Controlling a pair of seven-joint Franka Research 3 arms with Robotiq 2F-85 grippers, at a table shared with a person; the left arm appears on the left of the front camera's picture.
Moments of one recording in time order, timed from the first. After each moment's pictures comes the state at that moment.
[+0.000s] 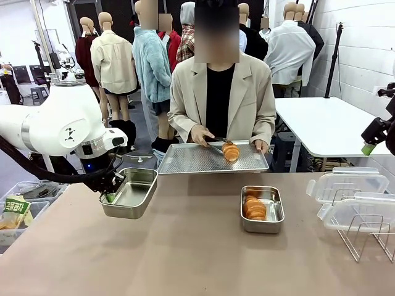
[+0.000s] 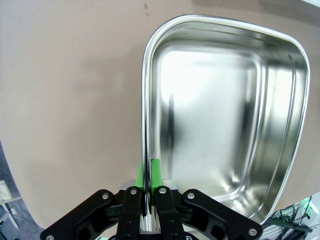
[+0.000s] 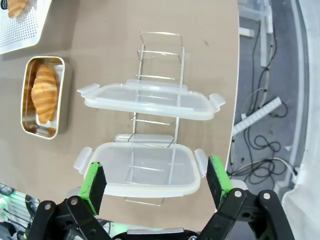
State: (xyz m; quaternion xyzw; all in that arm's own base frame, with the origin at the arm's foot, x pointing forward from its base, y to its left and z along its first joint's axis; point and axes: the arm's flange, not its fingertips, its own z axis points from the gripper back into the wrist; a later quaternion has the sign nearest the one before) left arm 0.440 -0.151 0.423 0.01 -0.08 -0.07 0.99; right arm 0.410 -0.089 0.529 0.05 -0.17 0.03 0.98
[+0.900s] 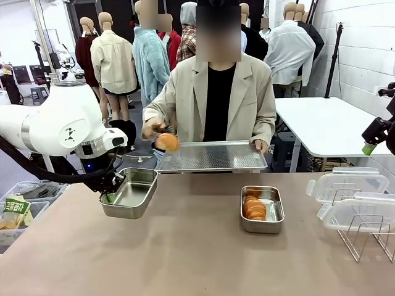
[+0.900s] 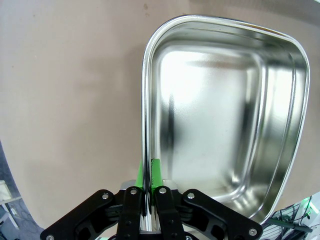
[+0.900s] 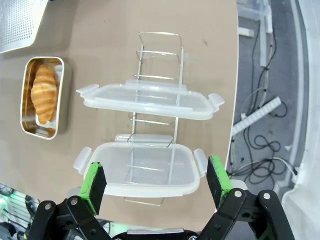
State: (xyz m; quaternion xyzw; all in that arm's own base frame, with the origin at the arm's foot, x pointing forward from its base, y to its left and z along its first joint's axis) left arm 0.440 -0.151 0.423 0.01 -0.08 -0.07 0.99; right arm 0.410 -0.090 0.529 0.05 -0.17 0.03 0.98
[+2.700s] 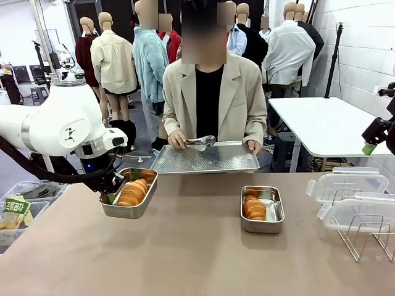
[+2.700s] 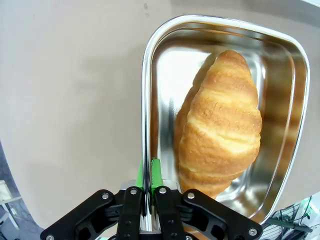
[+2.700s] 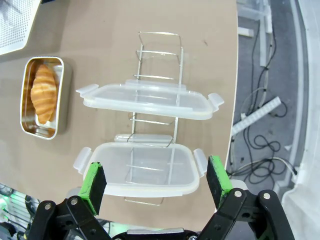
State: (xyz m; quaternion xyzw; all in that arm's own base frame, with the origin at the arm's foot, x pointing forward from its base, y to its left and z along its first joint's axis) left arm 0.440 -0.151 0.423 0.01 -0.08 -0.07 0.99; right arm 0.410 -0.091 0.529 0.05 -0.17 0.03 0.98
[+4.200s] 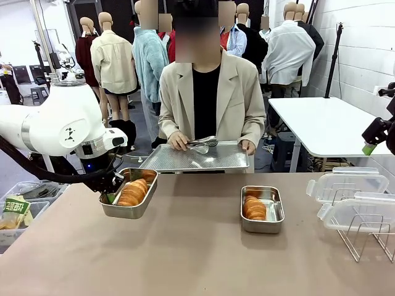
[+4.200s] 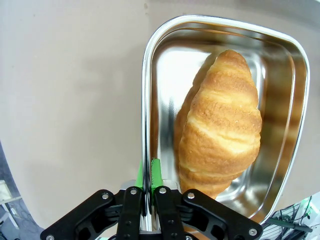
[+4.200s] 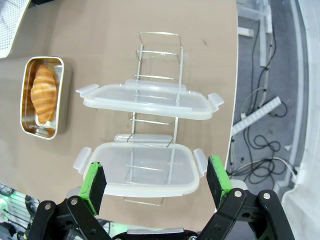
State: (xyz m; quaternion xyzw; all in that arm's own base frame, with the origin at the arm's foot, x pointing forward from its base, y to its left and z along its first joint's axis) left arm 0.440 -0.151 0.422 0.01 -0.08 -0.07 0.99; right arm 0.410 -0.090 0.529 0.05 -0.17 0.03 0.98
